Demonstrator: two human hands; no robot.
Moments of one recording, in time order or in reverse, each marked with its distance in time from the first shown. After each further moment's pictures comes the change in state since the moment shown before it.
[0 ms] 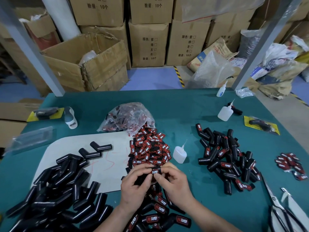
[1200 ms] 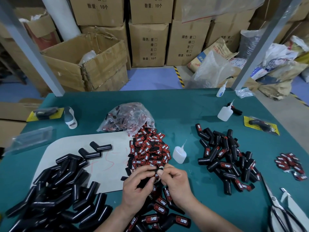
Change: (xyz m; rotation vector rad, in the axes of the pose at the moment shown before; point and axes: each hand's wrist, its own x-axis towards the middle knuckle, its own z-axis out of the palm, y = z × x) left_hand -0.002 0.007 0.005 0.100 -0.051 0.072; right_hand 0.001 -0.004 0.002 0.179 0.046 0.184
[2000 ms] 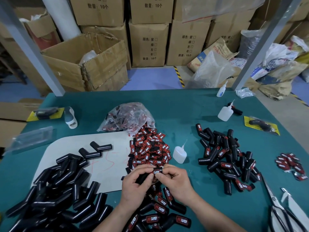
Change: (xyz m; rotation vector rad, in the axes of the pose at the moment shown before) left_hand 0.001 0.000 -0.004 -0.137 0.008 -0.316; right_hand 0.009 0.006 -0.010 -0.120 -0.103 -0.069
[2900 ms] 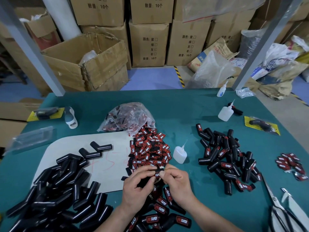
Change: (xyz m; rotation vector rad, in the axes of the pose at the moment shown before) left_hand 0.001 0.004 0.004 0.106 -0.012 0.286; right_hand -0.007 -0.010 0.006 0.037 0.058 0.023
